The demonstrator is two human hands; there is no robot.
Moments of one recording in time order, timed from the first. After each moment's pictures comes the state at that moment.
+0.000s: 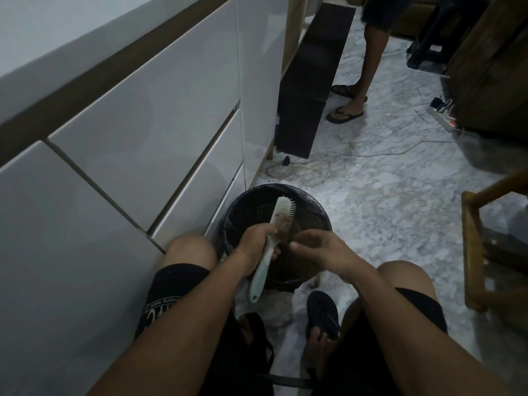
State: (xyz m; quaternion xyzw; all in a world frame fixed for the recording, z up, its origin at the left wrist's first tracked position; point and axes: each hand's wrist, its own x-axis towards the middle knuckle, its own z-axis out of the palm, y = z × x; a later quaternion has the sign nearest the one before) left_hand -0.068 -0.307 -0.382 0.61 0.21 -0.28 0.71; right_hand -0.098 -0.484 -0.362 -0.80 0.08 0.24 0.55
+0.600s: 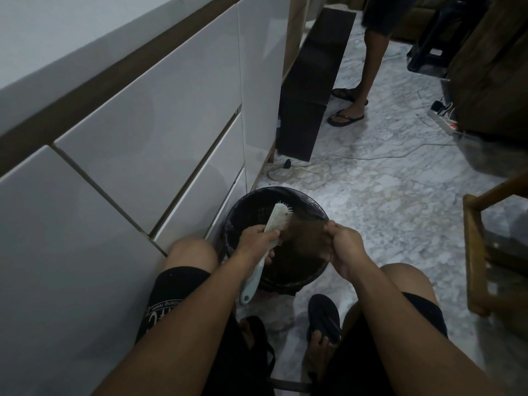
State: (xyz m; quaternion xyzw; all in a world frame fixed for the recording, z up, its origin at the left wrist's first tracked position) left_hand -0.063 -0.303 -0.393 0.68 0.19 -0.24 0.67; right_hand -0.081 -0.484 -0.361 -0.60 0.32 0.11 0.73
